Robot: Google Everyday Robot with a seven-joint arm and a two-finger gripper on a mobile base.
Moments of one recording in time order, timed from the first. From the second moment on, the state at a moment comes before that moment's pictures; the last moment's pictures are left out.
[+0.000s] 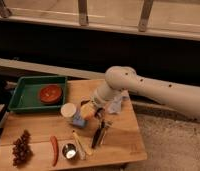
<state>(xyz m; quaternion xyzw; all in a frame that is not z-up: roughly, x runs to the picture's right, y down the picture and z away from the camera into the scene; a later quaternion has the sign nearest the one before) -0.054 0.110 0.684 -0.41 -0.17 0.31 0.84</state>
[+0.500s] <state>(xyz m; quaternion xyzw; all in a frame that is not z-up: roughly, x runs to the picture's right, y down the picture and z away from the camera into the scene) -0.061 0.118 0.680 -0.42 -0.17 0.29 0.84</state>
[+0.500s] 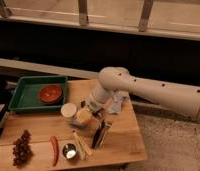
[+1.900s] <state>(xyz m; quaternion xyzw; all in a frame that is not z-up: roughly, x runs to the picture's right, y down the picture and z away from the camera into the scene) -0.142 0.231 0.671 -0.54 -0.17 0.14 0.81</state>
